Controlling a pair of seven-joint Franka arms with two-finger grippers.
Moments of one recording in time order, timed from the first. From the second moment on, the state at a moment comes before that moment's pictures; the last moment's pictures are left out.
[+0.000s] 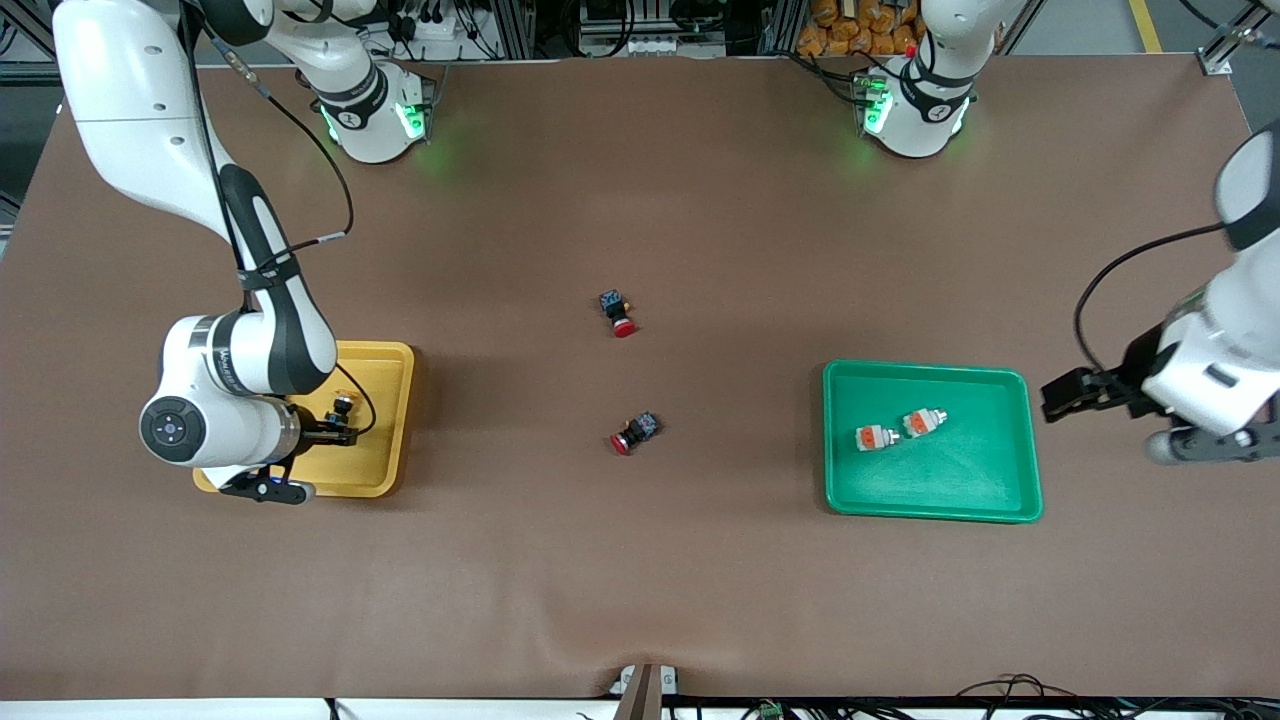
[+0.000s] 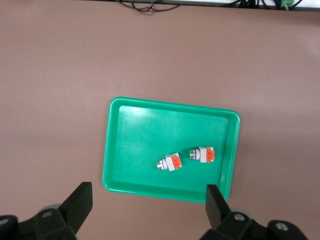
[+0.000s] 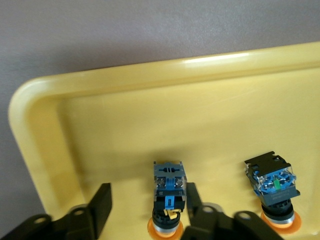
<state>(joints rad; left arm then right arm) 0.70 0.50 -1.06 -1.34 0.46 1.70 -0.36 0.09 0.63 -0.05 -1.65 0.02 2.07 0.18</state>
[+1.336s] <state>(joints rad) 0.72 0.30 -1.02 -1.26 0.23 1.61 -0.19 0.08 0.36 -0.05 -1.09 0.02 1.39 0.14</state>
